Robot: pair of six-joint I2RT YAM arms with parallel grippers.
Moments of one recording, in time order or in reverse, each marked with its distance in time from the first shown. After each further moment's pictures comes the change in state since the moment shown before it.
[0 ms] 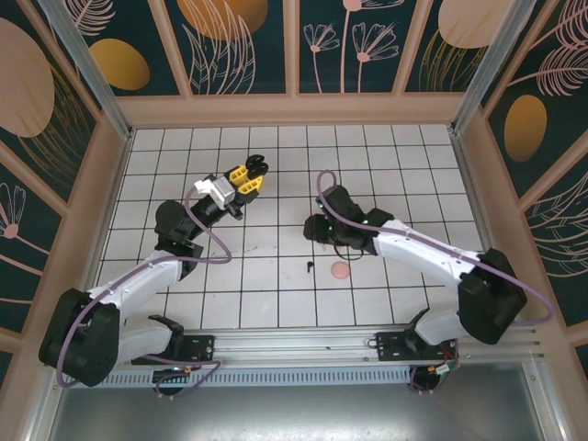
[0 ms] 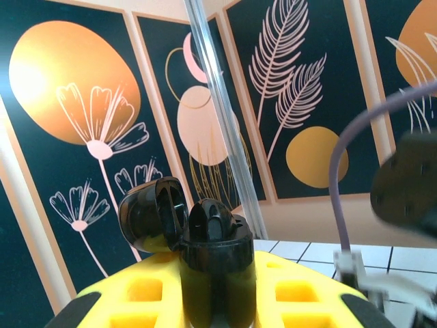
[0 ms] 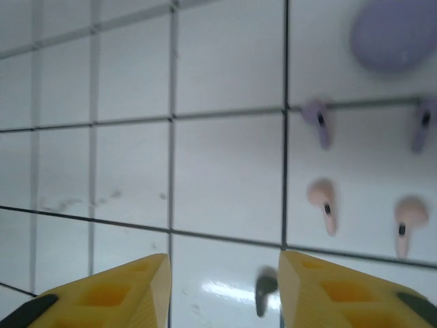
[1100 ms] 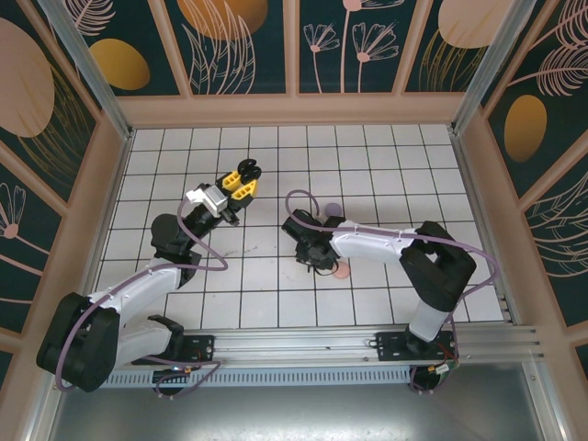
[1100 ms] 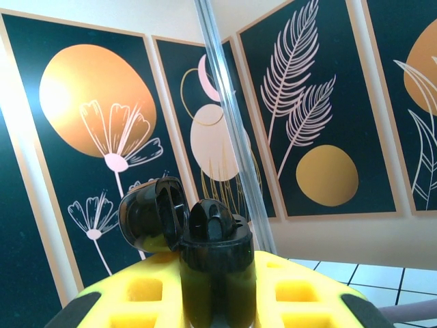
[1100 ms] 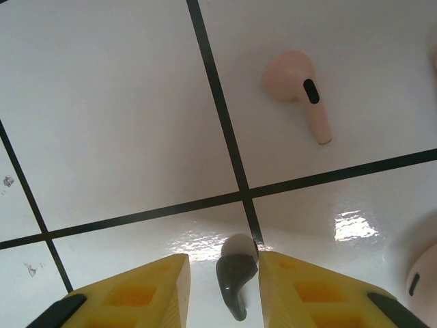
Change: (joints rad) left arm 0.000 -0.024 -0.085 0.135 -0.043 -0.041; right arm 0.150 0.298 0.091 -0.134 0.109 0.342
